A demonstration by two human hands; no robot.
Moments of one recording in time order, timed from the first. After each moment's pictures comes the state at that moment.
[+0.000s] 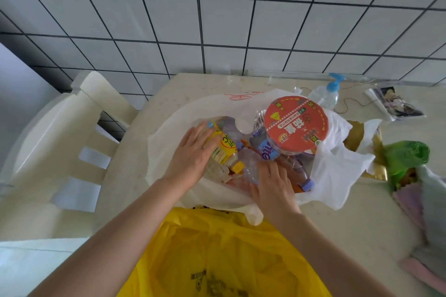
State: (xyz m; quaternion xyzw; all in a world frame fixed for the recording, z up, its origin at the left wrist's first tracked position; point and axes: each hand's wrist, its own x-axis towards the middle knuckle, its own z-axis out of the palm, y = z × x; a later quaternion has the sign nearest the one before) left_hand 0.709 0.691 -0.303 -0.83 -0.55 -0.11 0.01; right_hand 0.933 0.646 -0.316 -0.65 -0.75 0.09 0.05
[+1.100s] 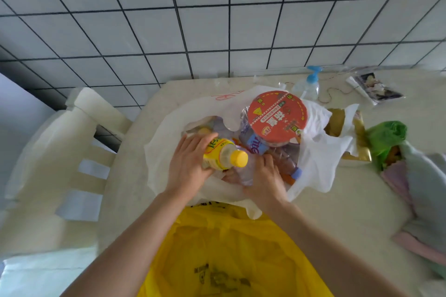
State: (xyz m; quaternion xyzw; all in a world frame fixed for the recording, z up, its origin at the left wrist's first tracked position) left_hand 0.735 0.669 -0.278 -0.78 -0.56 -0.28 -0.05; right_hand 0.929 0.644 -0.298 -0.71 -0.65 0.26 0.08
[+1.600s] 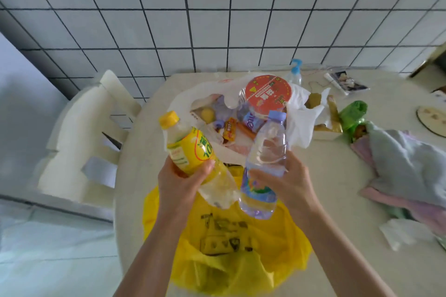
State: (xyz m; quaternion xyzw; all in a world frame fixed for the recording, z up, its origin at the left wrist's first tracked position) left_hand 0.741 0.482 -0.183 -0.36 -0.61 -0.55 -0.44; right_hand 0.942 0.491 -0.181 -0.62 -0.44 0.50 0.43
